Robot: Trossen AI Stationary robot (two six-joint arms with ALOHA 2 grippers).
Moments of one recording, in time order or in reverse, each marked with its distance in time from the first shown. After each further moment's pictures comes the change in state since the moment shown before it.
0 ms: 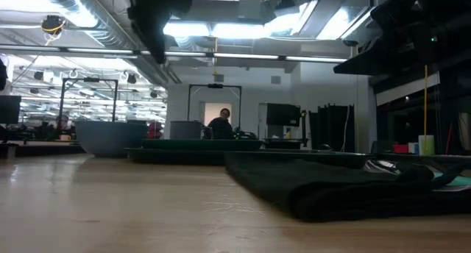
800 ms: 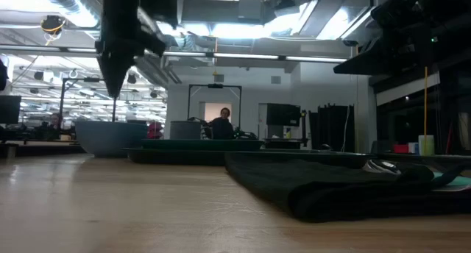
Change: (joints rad) left arm 0.107 0.003 -0.227 -0.112 0.027 -0.120; right arm 0.000 0.000 0.000 0.000 0.000 -0.025
